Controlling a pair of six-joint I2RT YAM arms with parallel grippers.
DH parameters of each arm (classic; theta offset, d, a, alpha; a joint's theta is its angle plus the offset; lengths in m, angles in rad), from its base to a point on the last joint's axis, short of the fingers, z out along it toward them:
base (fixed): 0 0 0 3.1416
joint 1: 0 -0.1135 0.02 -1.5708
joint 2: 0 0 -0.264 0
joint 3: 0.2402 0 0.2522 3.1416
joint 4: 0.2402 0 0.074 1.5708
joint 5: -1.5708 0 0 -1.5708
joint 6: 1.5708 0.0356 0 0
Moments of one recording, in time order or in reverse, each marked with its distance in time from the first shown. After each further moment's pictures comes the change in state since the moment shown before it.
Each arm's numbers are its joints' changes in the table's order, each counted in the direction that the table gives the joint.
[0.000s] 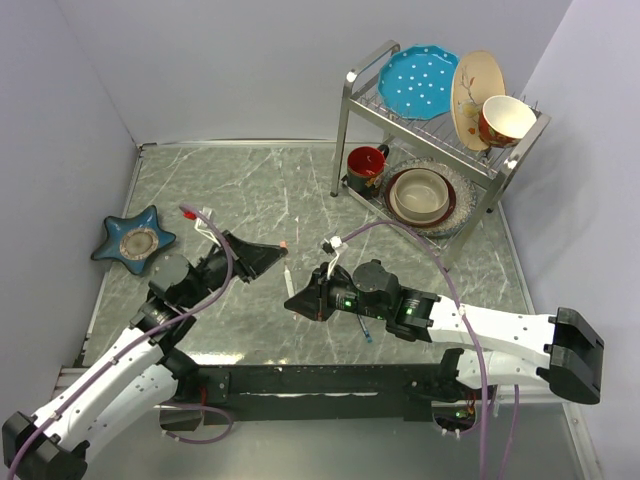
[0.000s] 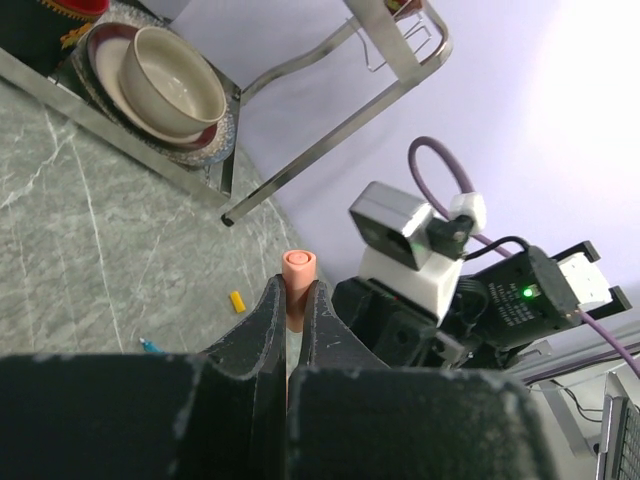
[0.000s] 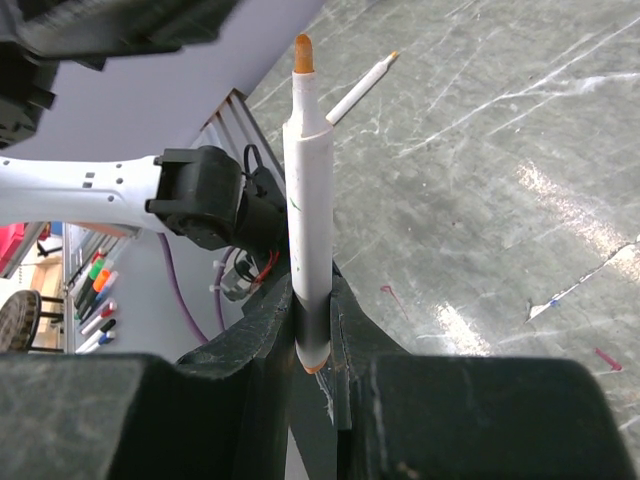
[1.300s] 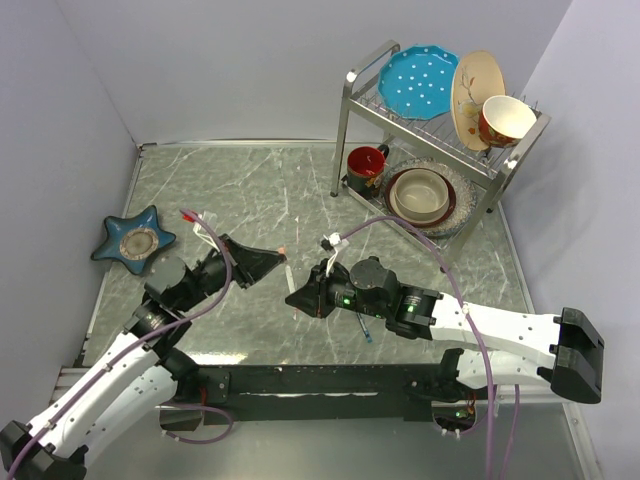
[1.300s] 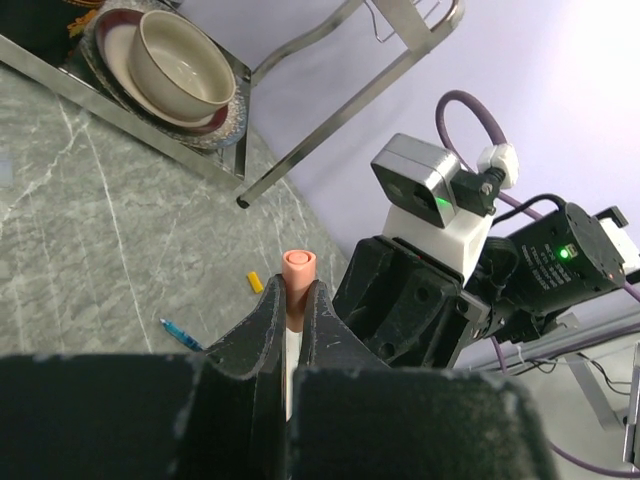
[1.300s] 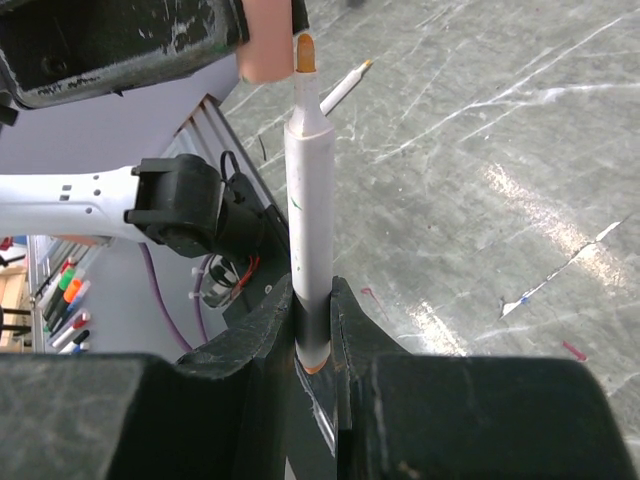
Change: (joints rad) left arm 0.000 0.049 0.013 0.086 -0.034 0.077; right arm -0.012 0.004 0.064 0.105 -0.064 -0.039
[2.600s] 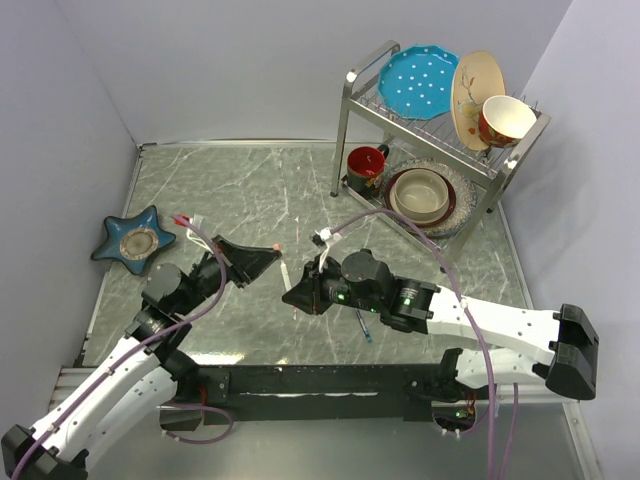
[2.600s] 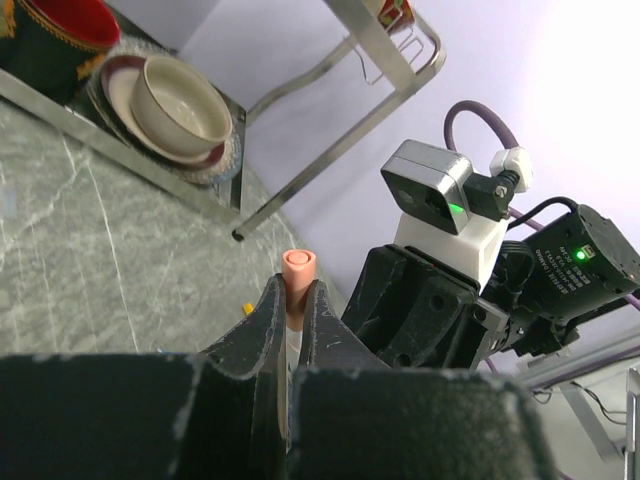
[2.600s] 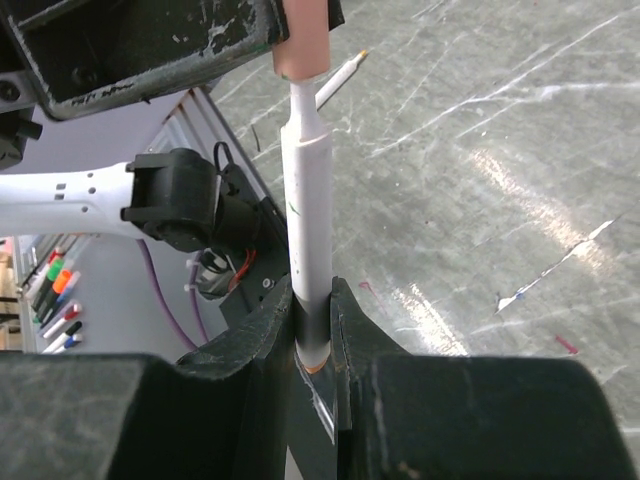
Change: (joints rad) left arm -0.009 0.029 -0.062 -0.093 0.036 -0.042; right arm 0.000 -0.039 0.108 0.119 -0.003 -0.023
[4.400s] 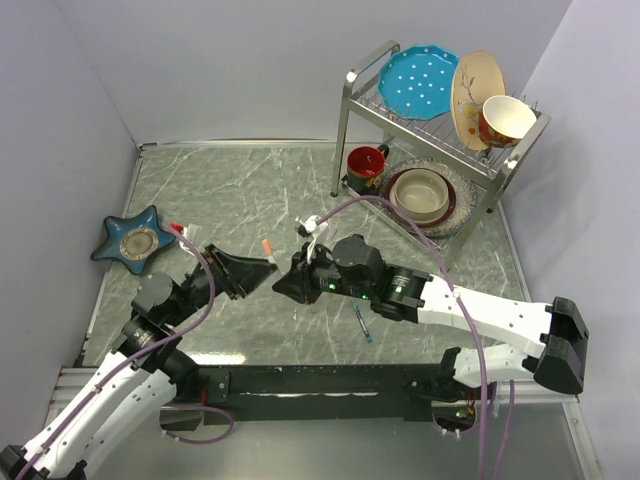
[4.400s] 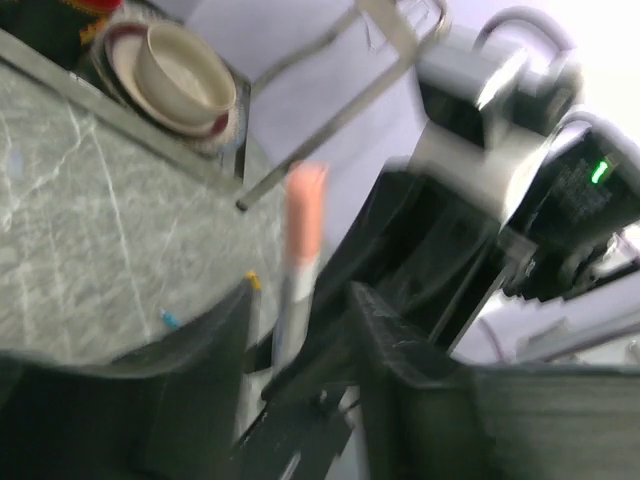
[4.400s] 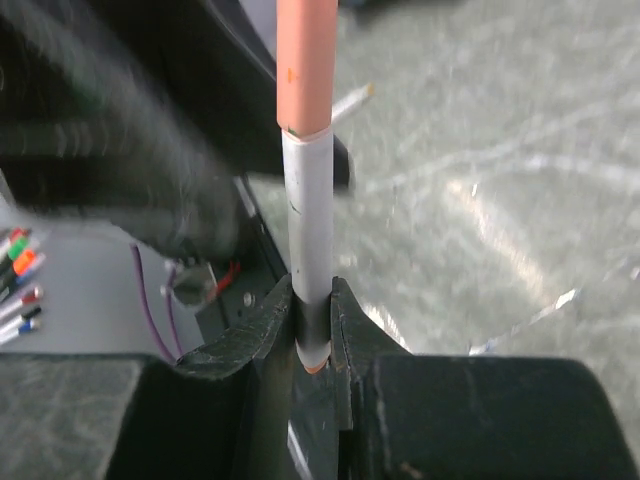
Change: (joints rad) left arm 0.000 0.127 0.021 0.178 0.023 0.025; right arm 0.019 -0.090 0.134 0.040 0.063 -0.158
